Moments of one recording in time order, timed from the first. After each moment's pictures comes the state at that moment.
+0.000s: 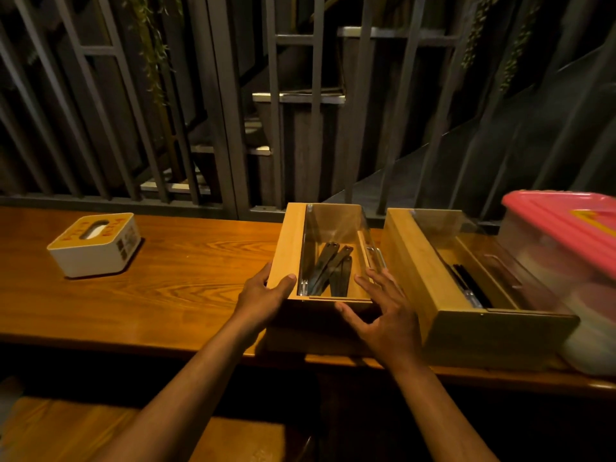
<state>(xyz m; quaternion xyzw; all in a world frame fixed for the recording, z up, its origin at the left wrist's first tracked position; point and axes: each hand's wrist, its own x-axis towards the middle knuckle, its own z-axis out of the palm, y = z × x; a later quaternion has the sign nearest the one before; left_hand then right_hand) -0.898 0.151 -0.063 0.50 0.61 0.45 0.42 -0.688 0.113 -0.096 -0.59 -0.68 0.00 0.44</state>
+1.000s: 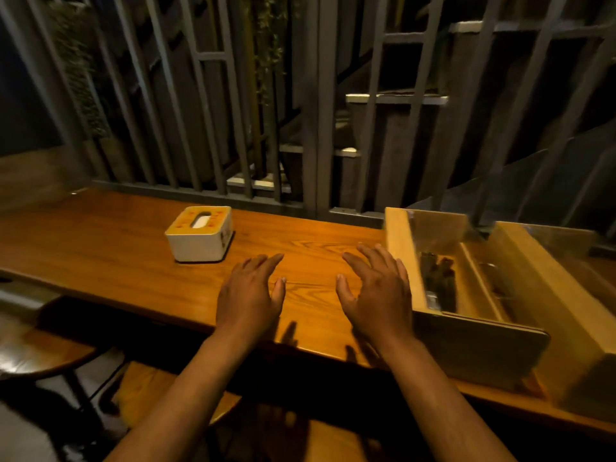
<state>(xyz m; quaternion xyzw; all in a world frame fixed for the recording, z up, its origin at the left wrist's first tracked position) -1.088 0.120 -0.049 0.65 0.69 0.32 -0.01 -0.882 0.150 -0.051 -0.54 -0.74 -0.02 0.39</state>
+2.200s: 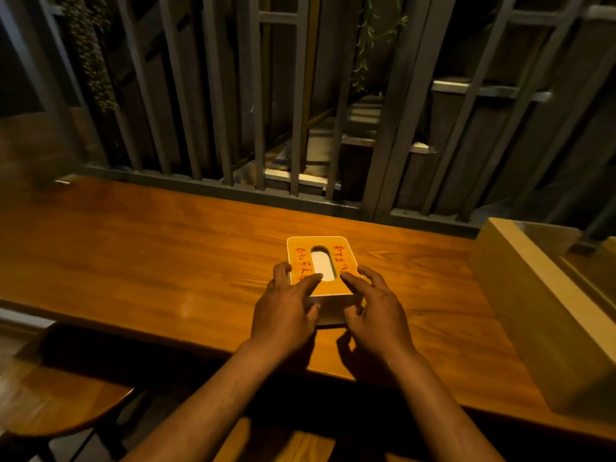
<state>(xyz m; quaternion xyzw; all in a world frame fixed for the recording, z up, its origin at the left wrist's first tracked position) -1.308 0.220 -0.101 0.71 0.65 0.27 0.07 -1.140 0.229 -0.101 -0.63 -0.70 0.13 0.31</state>
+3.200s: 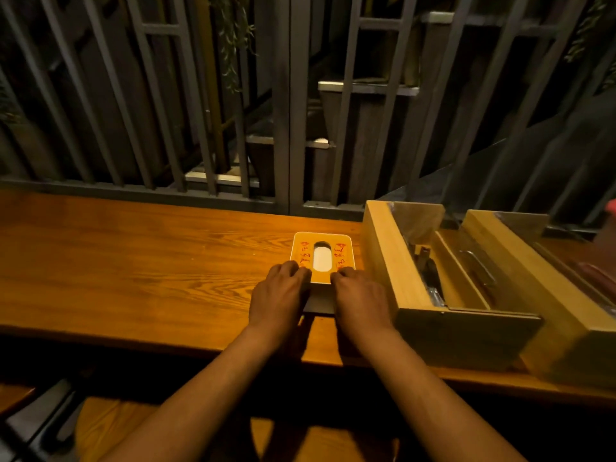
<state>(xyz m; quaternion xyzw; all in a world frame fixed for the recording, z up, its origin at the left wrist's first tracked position) -1.074 0.200 -0.095 0.78 0.60 0.18 -0.06 -0.924 0.176 -0.069 -0.63 -0.76 -0.07 0.14</state>
